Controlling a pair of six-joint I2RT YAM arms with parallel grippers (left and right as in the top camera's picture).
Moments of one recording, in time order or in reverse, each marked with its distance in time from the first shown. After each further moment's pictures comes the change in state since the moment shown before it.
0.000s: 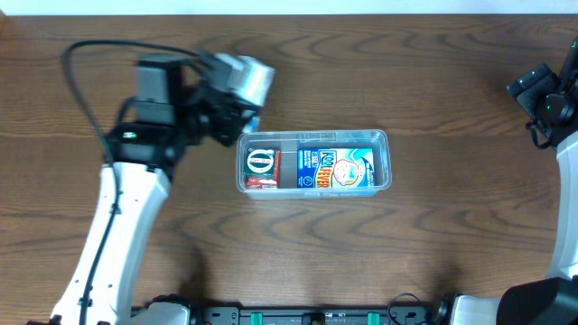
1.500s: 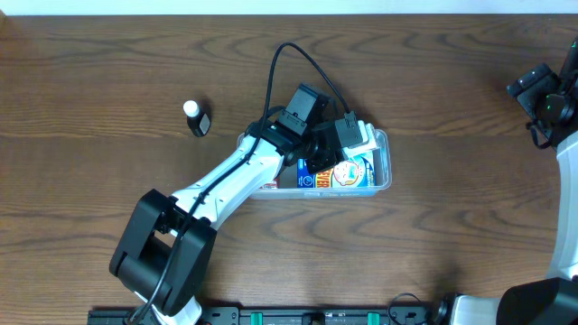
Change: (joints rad) left arm -0.410 0.435 0.001 0.227 -0.109 0.394; right arm 0.000 0.000 0.000 0.000 0.000 0.000
